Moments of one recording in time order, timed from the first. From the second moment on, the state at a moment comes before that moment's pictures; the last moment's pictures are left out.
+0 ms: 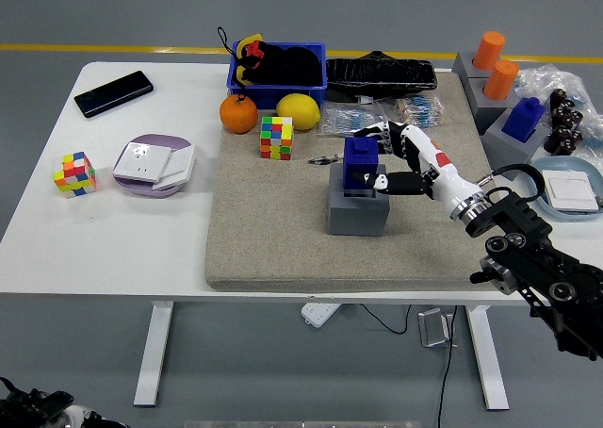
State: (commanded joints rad) left arm -0.33 0.15 -0.28 -0.20 0.62 -0.16 0.30; right arm 0.62 -0.21 0.70 0.98 -1.01 -0.12 0.40
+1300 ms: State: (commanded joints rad) left arm -0.33 0.14 -0.27 -0.19 0.60 -0.15 0.29; right arm 0.40 -0.32 0.89 0.85 -1.06 -0.10 0.41
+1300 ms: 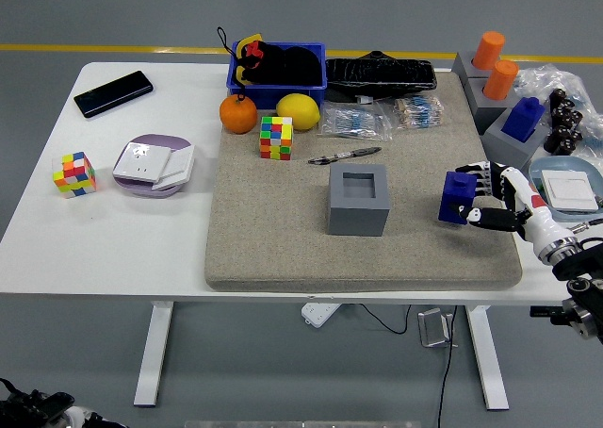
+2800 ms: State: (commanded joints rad) left arm -0.33 0.15 -0.28 -0.19 0.61 -0.16 0.30; right arm 0.58 -0.24 0.80 1.10 -1.01 -0.02 0.33
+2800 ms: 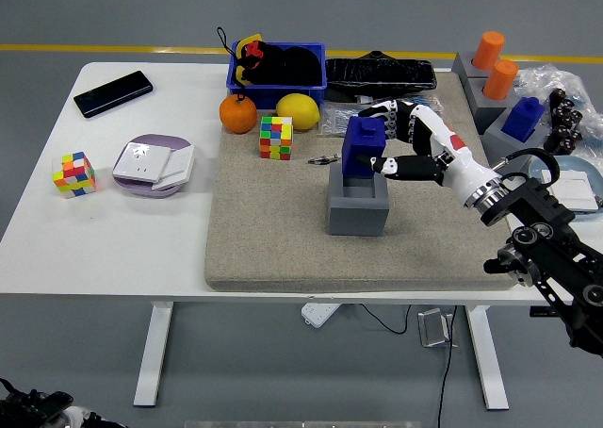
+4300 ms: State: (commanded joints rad) left arm -0.33 0.15 -0.28 -0.19 0.60 -0.16 0.29; right arm 0.62 -0.19 0.71 0.88 -0.96 0.01 0.37
